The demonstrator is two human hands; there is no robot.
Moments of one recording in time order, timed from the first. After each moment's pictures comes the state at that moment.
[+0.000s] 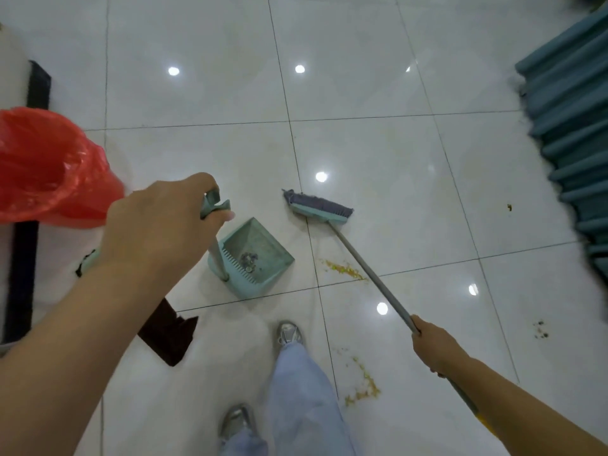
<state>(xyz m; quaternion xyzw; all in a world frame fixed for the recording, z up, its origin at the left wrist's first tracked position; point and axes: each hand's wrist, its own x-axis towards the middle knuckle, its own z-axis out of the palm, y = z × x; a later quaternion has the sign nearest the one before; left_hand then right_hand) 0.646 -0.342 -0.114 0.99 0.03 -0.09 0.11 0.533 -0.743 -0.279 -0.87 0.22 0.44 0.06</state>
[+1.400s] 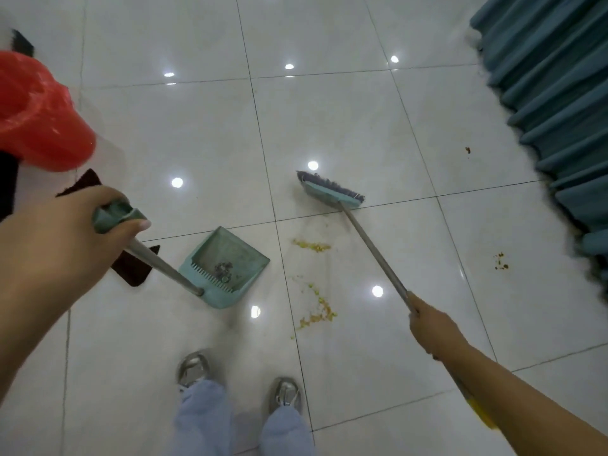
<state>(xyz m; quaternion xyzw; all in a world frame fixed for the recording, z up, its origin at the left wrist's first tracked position) 0.322 -0.475 -0.135 0.98 0.04 -0.01 0.18 0.248 -0.945 -0.269 -0.89 0.22 0.38 0.14</state>
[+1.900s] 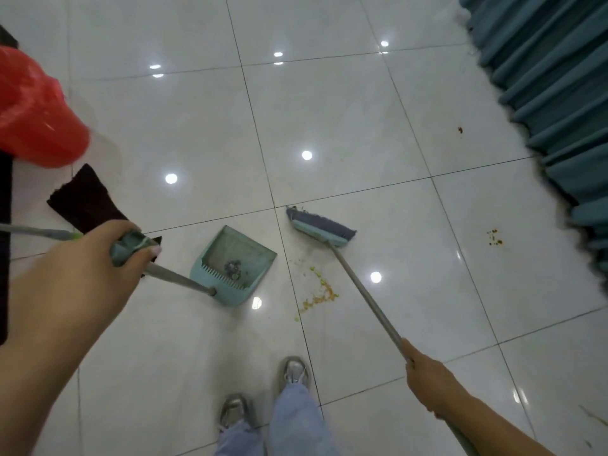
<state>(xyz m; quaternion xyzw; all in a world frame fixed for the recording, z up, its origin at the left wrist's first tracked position) 0.257 -0.456 -0.174 0.98 0.11 -0.02 0.17 0.122 -0.907 -0.250 -0.83 0.24 0.48 0.14</state>
